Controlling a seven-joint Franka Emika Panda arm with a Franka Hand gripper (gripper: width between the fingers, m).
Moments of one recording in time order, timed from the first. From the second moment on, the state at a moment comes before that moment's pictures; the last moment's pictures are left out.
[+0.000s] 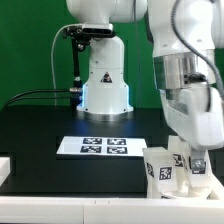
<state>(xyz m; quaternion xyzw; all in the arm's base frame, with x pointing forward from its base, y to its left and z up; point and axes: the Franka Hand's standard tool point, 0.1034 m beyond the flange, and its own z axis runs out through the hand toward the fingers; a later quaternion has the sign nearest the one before) 0.595 0.103 0.069 -0.61 0.79 0.01 0.12</state>
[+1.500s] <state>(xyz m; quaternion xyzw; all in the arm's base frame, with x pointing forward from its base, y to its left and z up) 0.596 0.110 0.110 -0.86 0.50 -0.01 0.12</state>
